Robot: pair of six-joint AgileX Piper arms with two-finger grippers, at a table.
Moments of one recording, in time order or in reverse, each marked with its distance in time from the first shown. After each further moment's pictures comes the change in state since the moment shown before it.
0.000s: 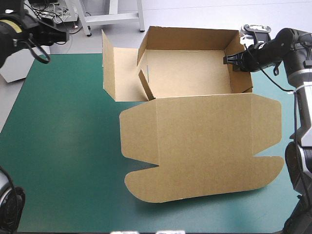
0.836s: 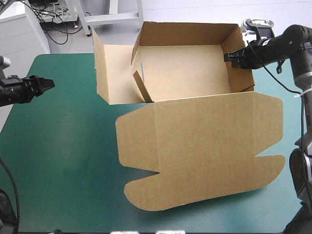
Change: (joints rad) left arm 0.683 -0.092 0.919 -1.094 -0.173 0.573; right arm 0.000 -0.070 0.000 0.057 0.026 -0.042
